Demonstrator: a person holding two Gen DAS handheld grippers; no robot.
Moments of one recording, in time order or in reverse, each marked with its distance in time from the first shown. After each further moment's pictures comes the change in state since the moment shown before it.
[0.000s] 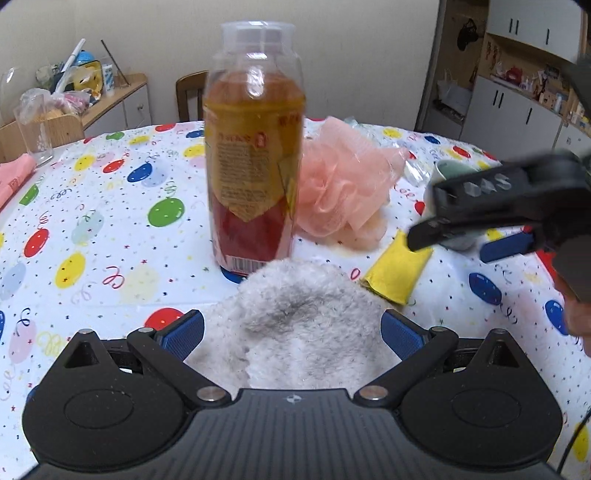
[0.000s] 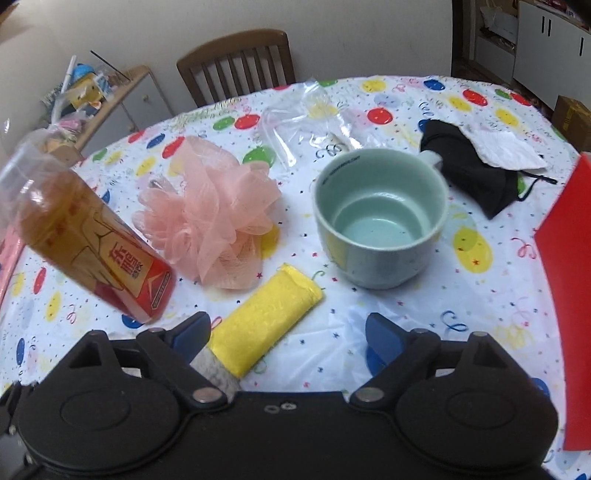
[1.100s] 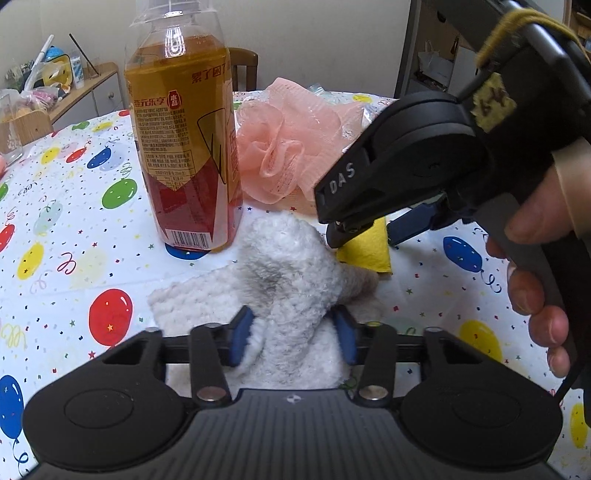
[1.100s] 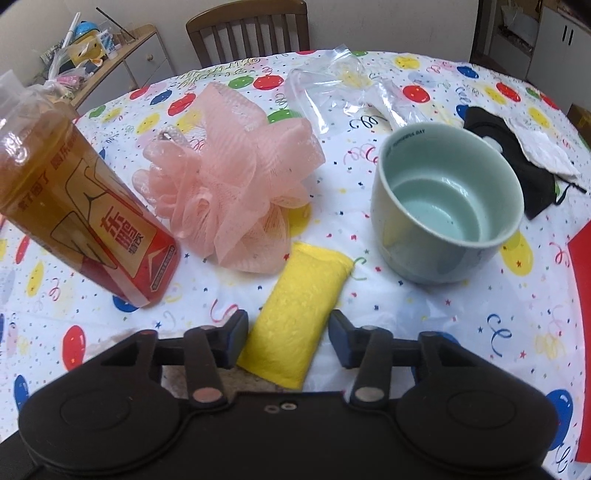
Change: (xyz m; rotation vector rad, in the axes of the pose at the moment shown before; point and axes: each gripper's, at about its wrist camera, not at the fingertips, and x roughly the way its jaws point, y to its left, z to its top) left arm 0.013 -0.035 -0.007 0.049 0.078 -0.040; right arm 0.032 0.027 0.000 -0.066 0.088 -0.027
